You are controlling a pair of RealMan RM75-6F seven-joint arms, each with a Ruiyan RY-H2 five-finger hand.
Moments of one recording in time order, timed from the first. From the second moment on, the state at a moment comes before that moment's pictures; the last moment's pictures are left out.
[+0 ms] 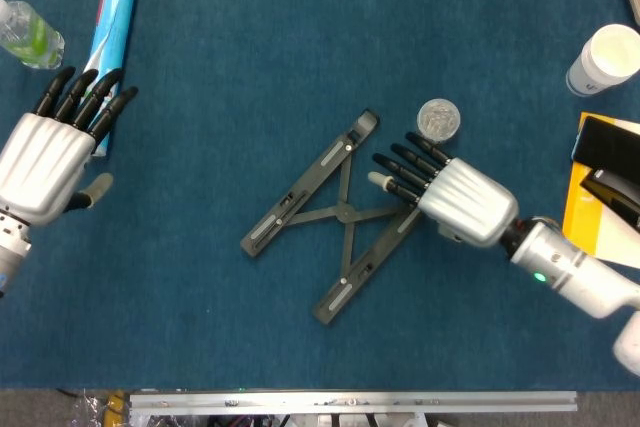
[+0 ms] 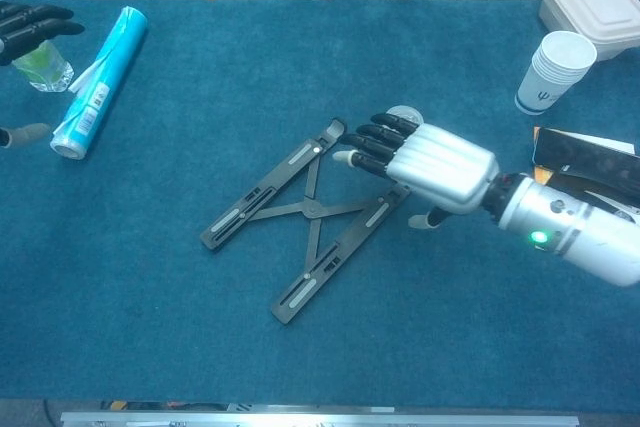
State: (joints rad) left arm -0.39 -1.06 -0.03 -1.73 1.56 1.20 0.20; right arm 0.61 -1.65 -0.04 -1.23 -1.81 1.06 -0.26
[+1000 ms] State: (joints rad) left arm -0.42 -1.07 -0.02 -1.68 1.56 1.17 0.18; right arm 0.77 -1.94 0.04 -0.87 -1.75 1.06 -0.18
